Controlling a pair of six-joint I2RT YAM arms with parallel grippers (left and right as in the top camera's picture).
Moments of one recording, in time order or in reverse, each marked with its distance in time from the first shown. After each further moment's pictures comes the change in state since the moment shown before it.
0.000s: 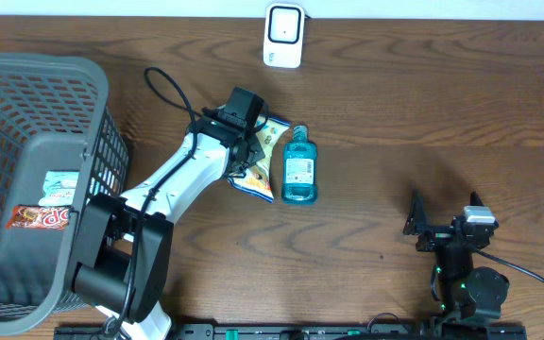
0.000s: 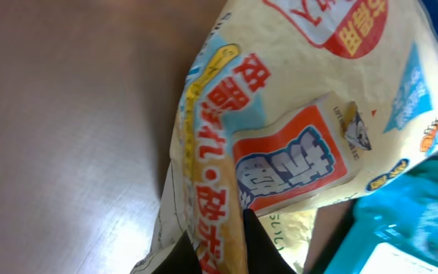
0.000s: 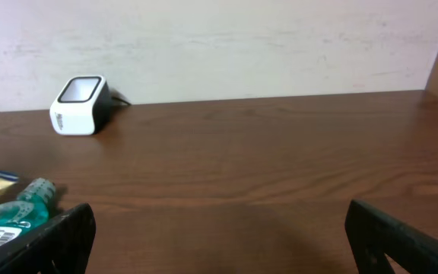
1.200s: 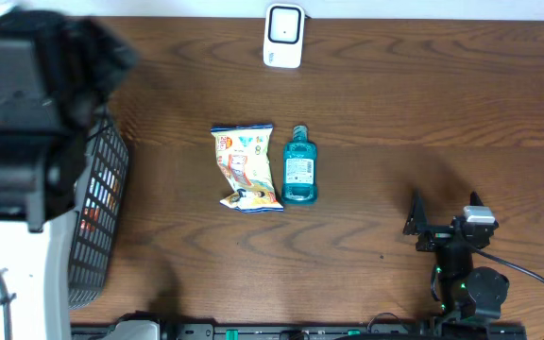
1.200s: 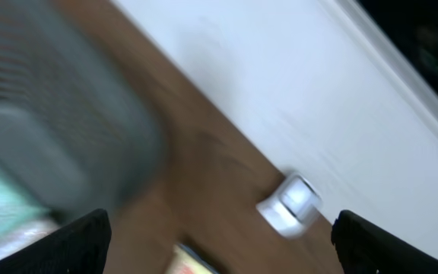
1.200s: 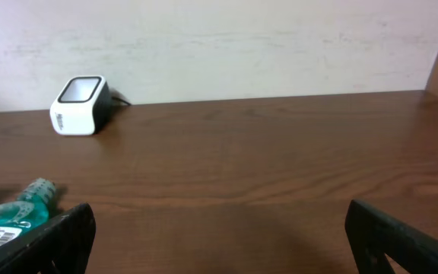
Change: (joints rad) left arm 0.396 -0.471 0.652 -0.432 -0.213 0.077; right arm 0.000 0.000 0.000 0.000 0.000 0.000
